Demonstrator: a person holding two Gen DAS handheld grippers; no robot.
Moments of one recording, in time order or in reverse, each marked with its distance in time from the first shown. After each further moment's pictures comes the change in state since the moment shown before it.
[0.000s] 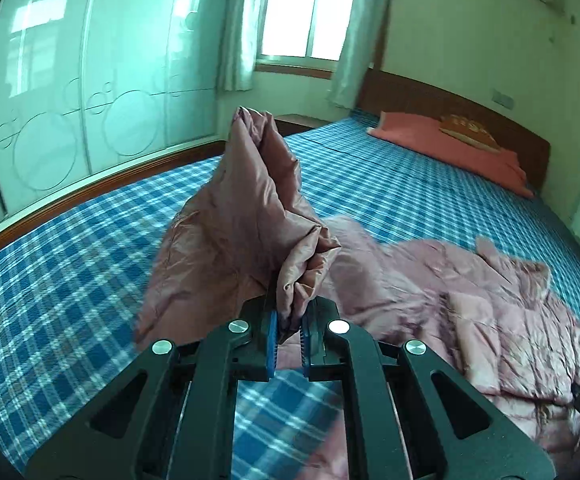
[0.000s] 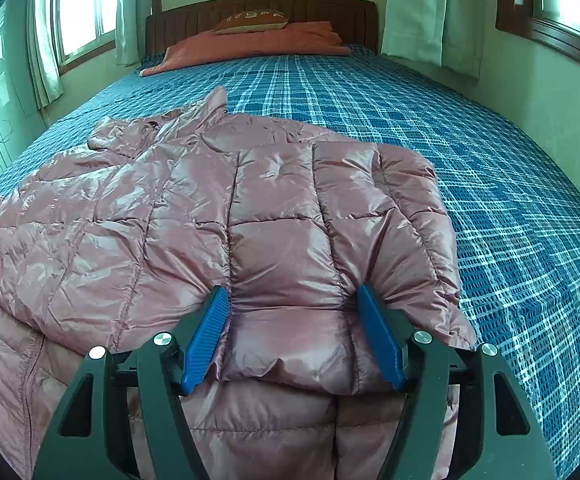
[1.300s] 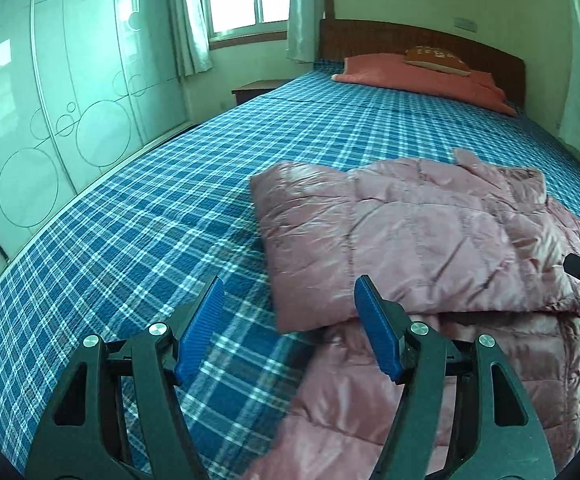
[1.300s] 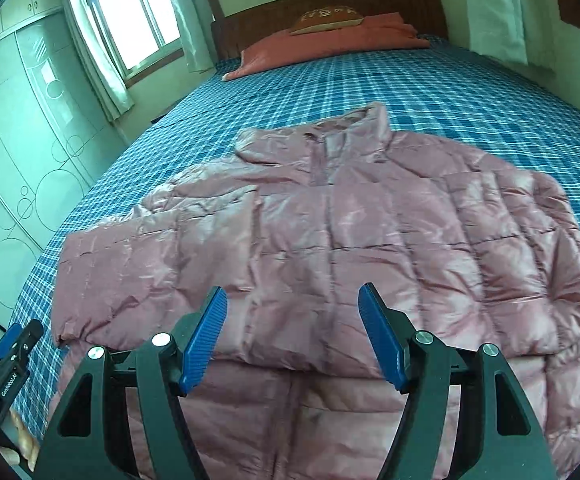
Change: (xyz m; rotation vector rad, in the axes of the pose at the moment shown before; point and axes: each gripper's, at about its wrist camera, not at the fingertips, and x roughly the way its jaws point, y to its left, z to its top) left arm 0.003 -0.002 -0.050 0.188 0.125 0.029; right arm -0.023 0.128 0.032 0.015 0.052 0.329
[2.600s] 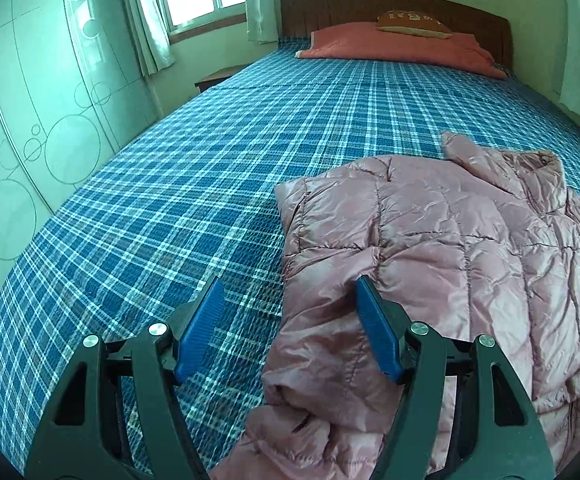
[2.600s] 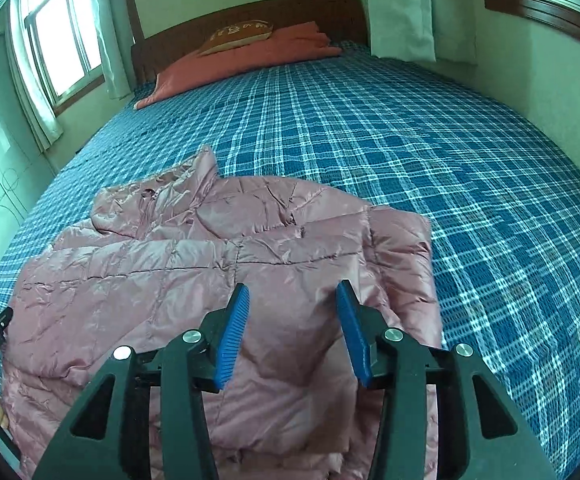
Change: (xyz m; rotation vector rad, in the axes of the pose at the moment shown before) left arm 0.094 -0.090 0.063 0.120 0.097 -0.029; right arm -0.001 -0.148 0.045 0.091 -0.041 -0.263
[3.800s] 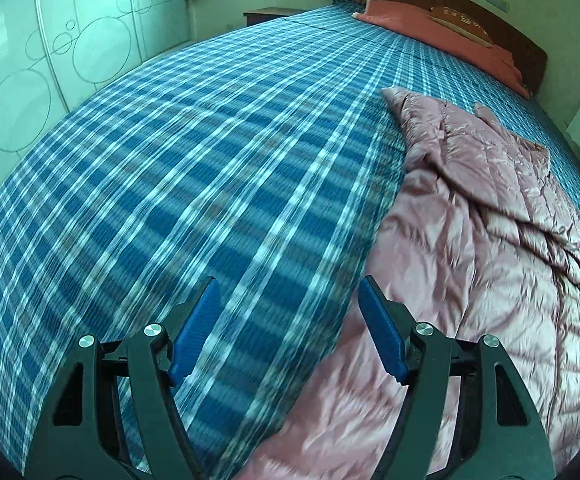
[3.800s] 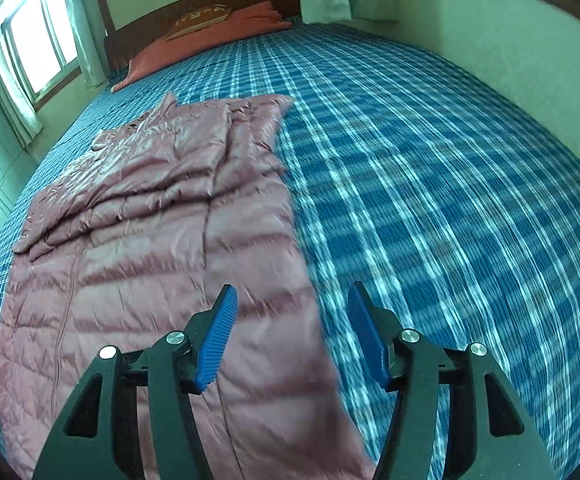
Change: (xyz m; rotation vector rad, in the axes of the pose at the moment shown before) left arm -0.099 0.137 -0.136 -0.238 0.189 -0.084; right arm -0.163 -0.092 -0.173 0.151 0.094 -0.051
